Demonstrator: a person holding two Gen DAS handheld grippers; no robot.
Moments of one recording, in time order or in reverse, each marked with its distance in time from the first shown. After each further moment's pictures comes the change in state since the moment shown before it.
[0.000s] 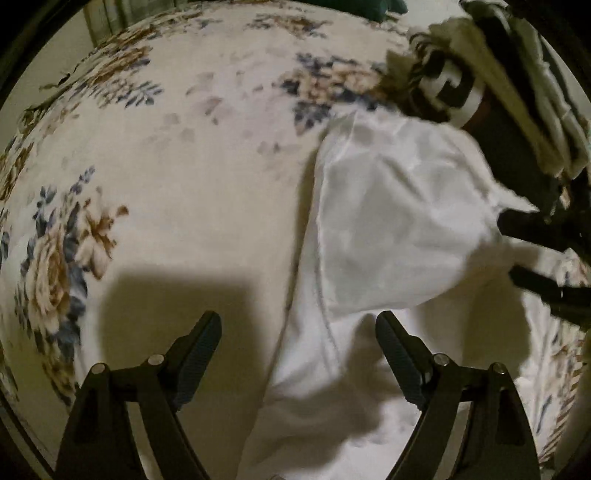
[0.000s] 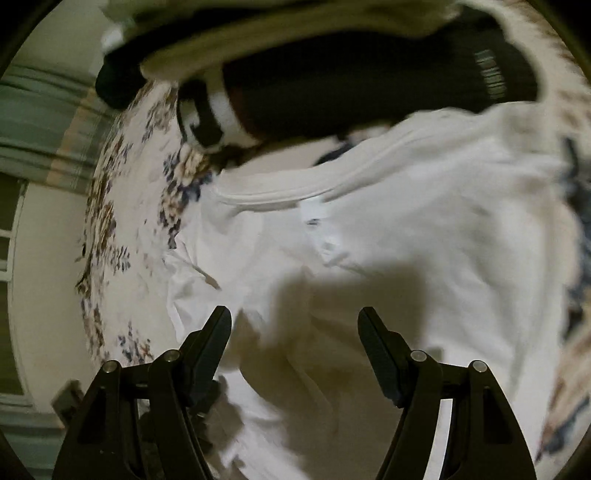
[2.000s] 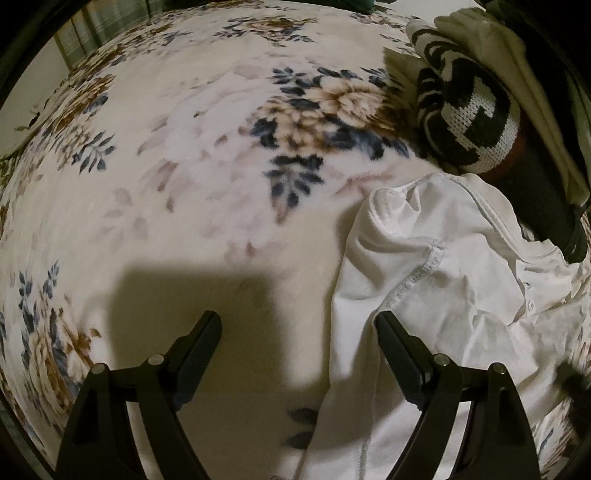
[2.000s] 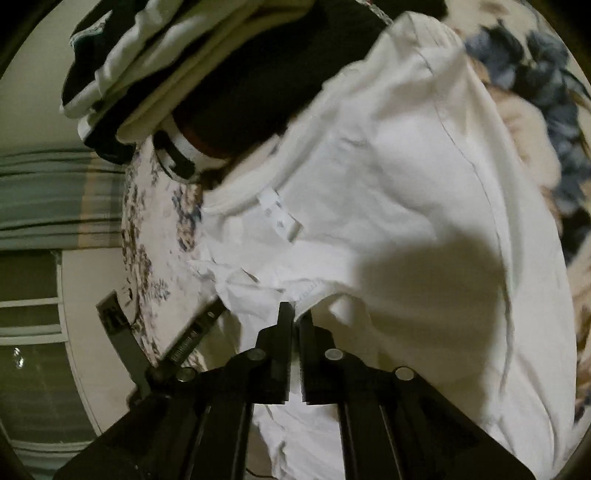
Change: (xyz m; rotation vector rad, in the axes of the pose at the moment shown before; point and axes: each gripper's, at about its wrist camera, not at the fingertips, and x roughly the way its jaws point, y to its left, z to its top) left arm 0.037 -0.019 0.075 0.083 0.015 0.023; right arm -0.033 -0.063 -0.027 0.283 -0.058 0.225
